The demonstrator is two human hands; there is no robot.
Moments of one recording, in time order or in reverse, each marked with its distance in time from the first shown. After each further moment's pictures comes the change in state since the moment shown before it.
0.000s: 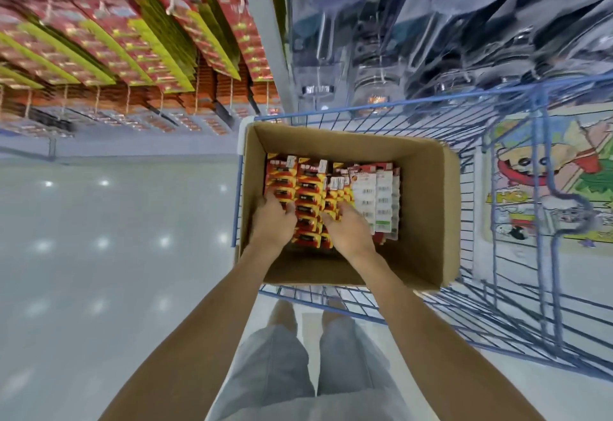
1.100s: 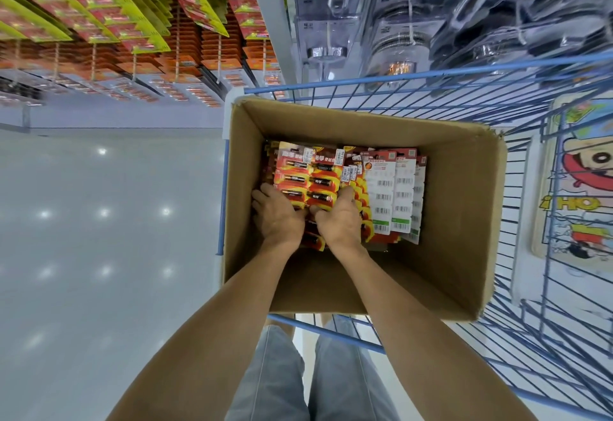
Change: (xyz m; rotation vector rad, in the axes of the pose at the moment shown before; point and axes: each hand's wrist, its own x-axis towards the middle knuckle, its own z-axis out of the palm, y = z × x) left_hand 0.069 -0.020 0.068 0.149 0.083 -0.240; right_hand 0.078 0.016 0.068 0.160 0.133 0.062
